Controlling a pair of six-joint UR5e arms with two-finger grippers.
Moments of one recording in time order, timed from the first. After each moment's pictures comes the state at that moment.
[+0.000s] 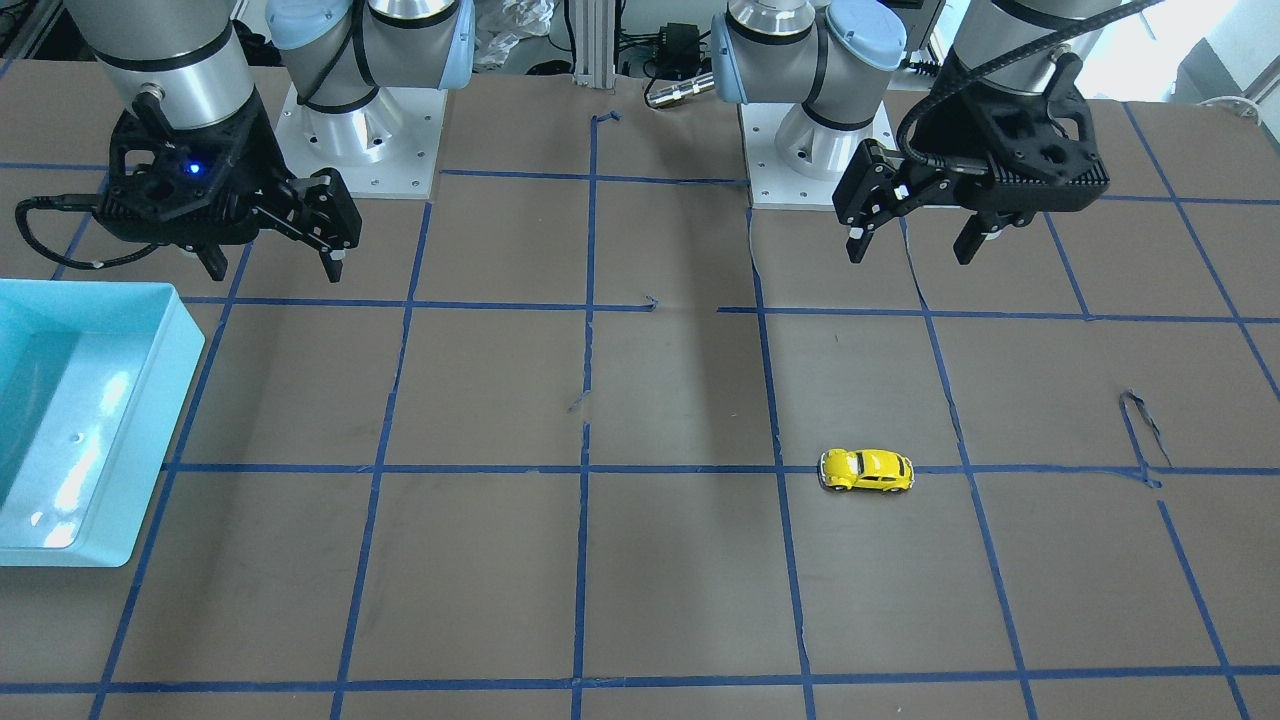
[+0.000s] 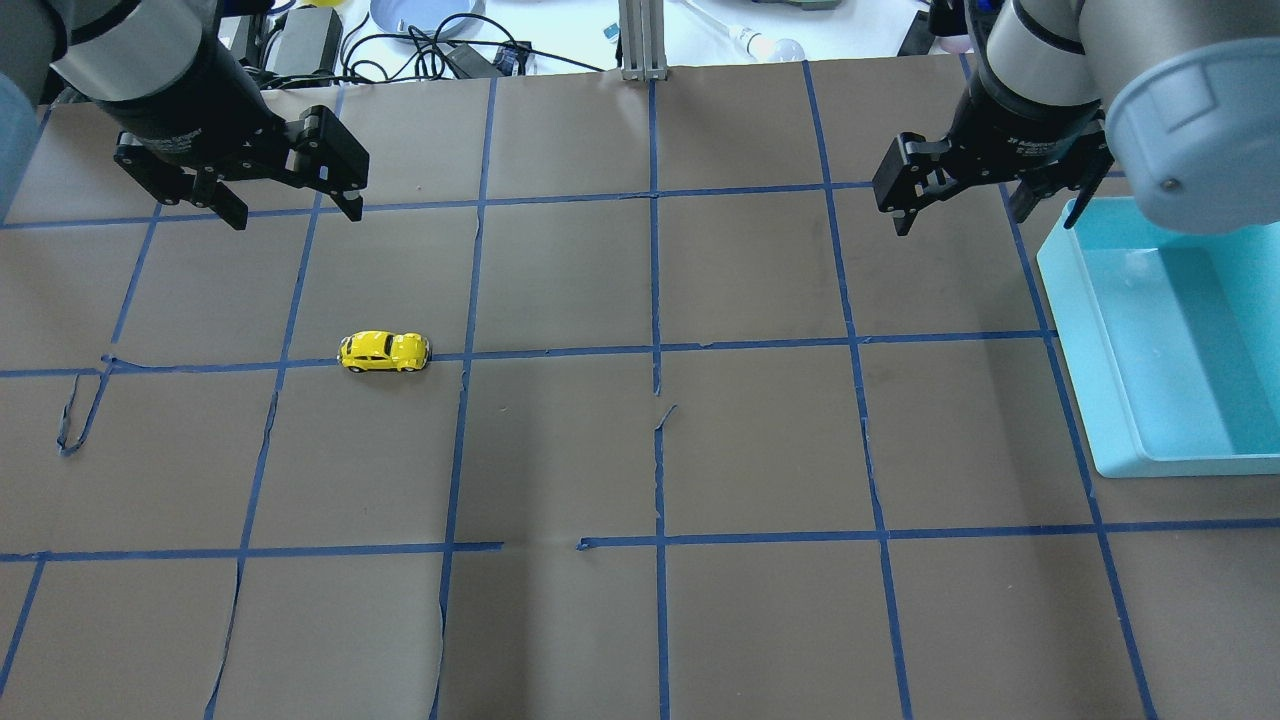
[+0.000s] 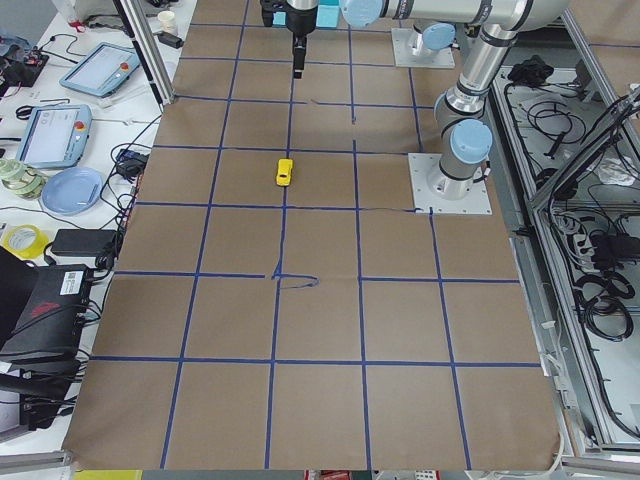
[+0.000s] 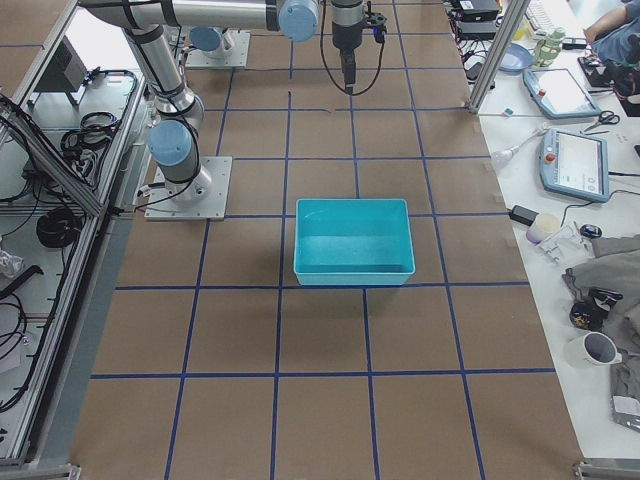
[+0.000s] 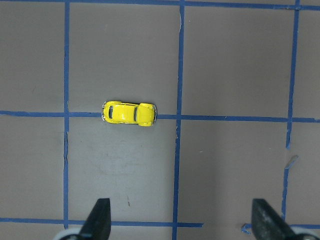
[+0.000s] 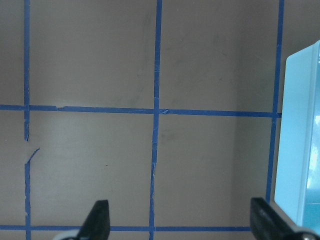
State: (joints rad) left arm -1.52 -1.53 -1.55 -1.53 1.56 0.02; right arm 1.57 -1.59 1.63 -1.69 -1.62 -0.05
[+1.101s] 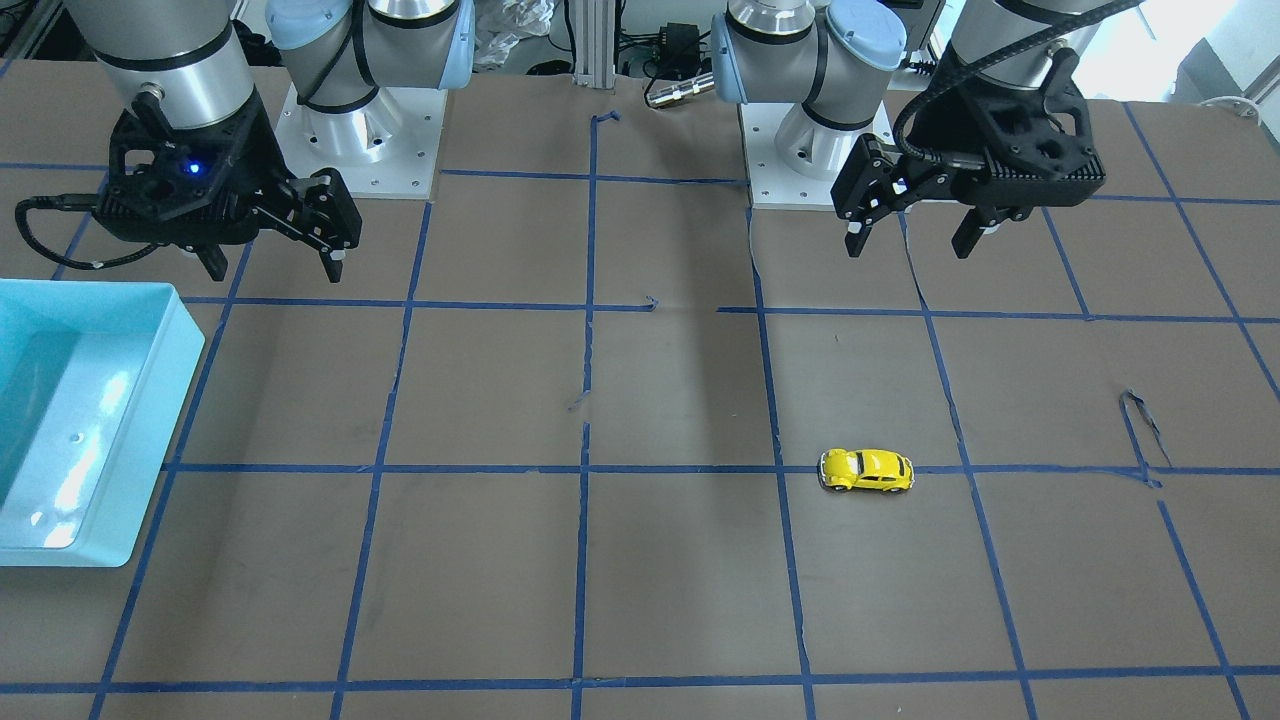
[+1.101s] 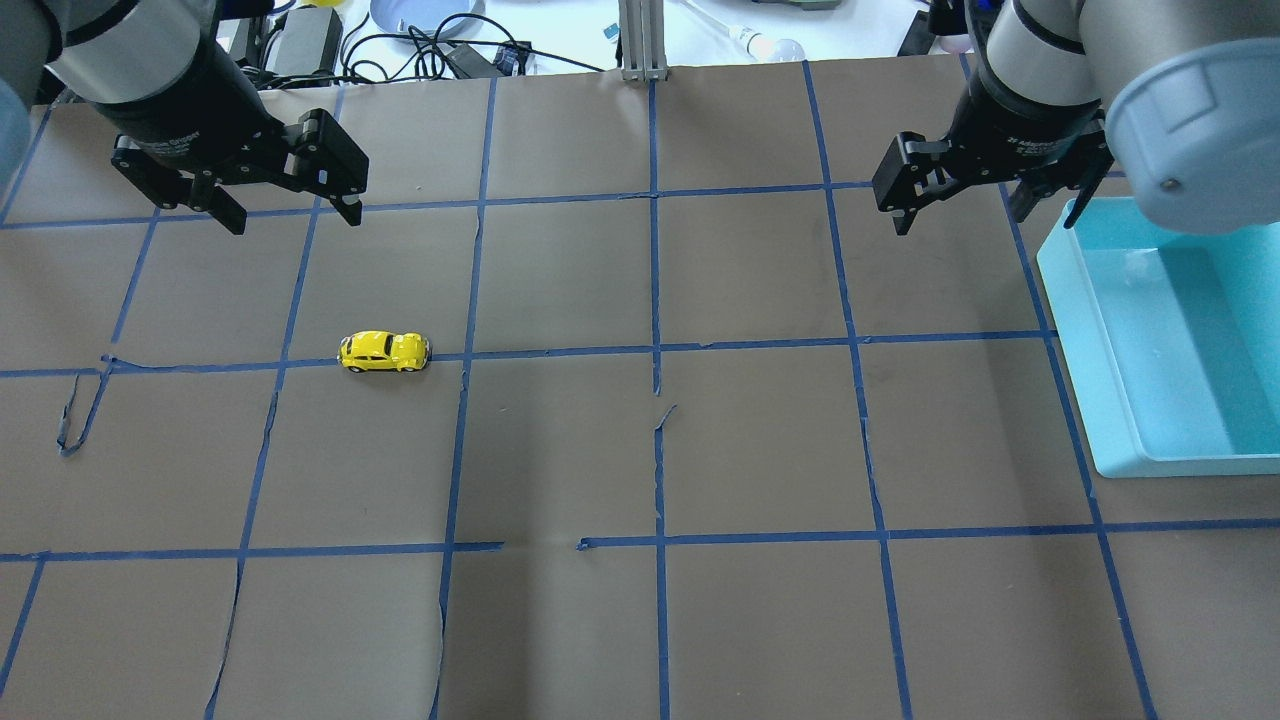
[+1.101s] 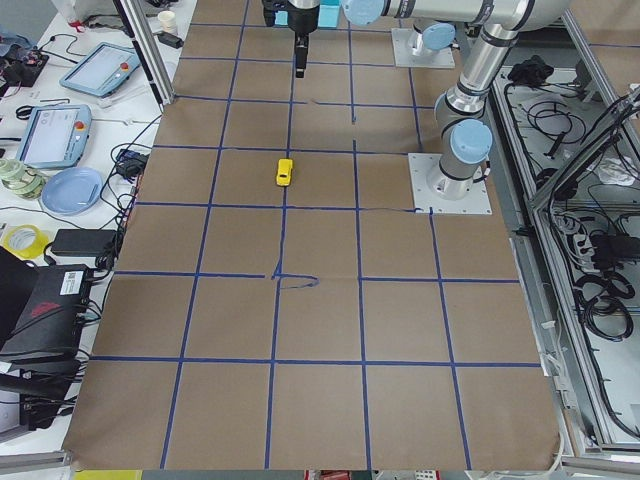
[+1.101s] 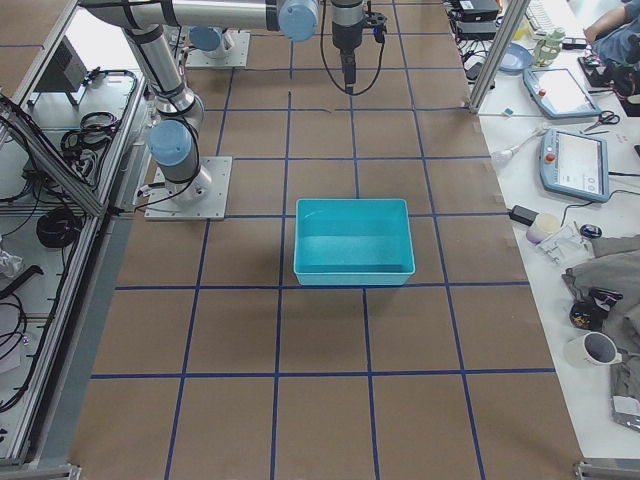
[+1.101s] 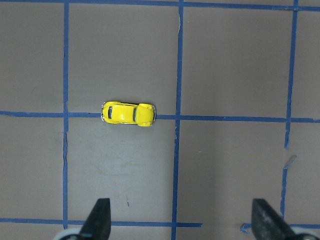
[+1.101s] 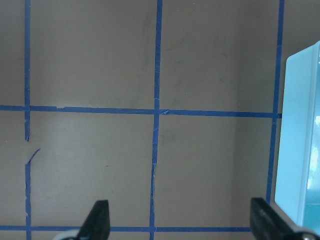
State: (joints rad) left arm -1.52 -1.53 -1.55 -1.55 1.56 0.02; right arm 1.57 -1.59 1.63 -1.69 -1.62 -0.05
